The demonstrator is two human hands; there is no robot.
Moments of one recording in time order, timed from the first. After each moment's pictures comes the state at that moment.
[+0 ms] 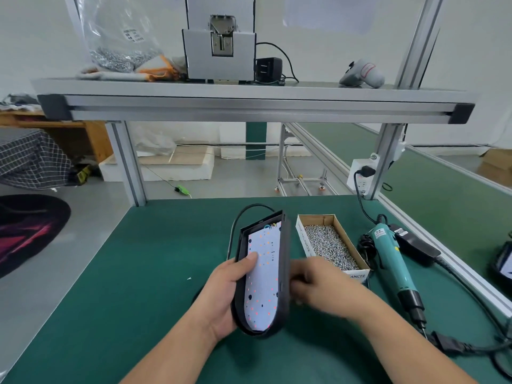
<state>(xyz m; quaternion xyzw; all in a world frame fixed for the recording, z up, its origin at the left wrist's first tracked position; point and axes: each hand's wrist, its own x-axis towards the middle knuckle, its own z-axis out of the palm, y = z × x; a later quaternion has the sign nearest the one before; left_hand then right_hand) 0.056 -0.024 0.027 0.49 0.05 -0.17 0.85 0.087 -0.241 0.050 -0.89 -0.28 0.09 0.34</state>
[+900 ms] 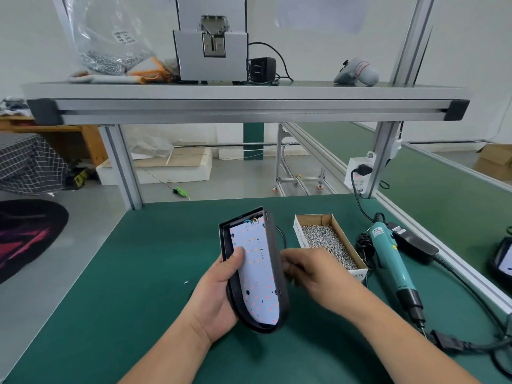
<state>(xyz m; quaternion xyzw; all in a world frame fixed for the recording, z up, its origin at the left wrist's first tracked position) 0.057 -0.025 0.029 0.41 0.01 -0.15 0.90 0.087 -0.239 0.058 -0.89 -0.28 0.01 0.37</state>
